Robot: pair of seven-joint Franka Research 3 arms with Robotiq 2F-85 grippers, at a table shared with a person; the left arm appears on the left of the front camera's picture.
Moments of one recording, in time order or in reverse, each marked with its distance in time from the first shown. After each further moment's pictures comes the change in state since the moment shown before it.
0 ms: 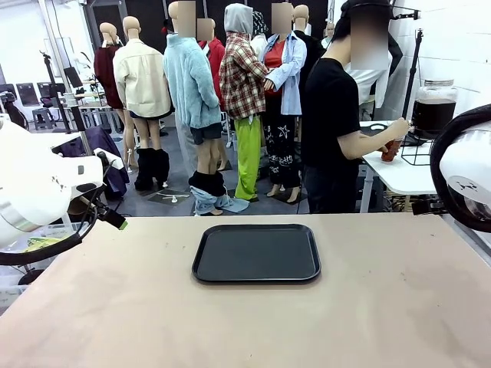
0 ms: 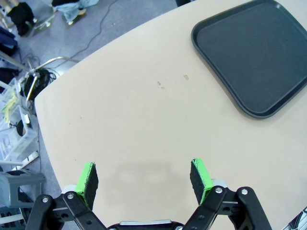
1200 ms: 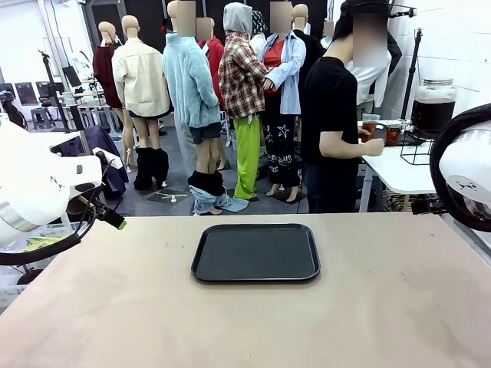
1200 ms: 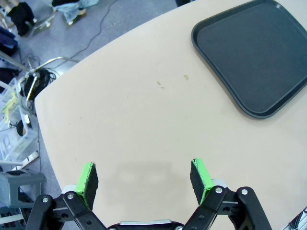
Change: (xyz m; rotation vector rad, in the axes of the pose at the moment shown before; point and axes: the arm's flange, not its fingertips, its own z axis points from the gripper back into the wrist) left arm 0.000 0.000 0.000 0.000 0.000 0.000; right arm 0.000 0.000 0.000 0.000 0.000 0.000
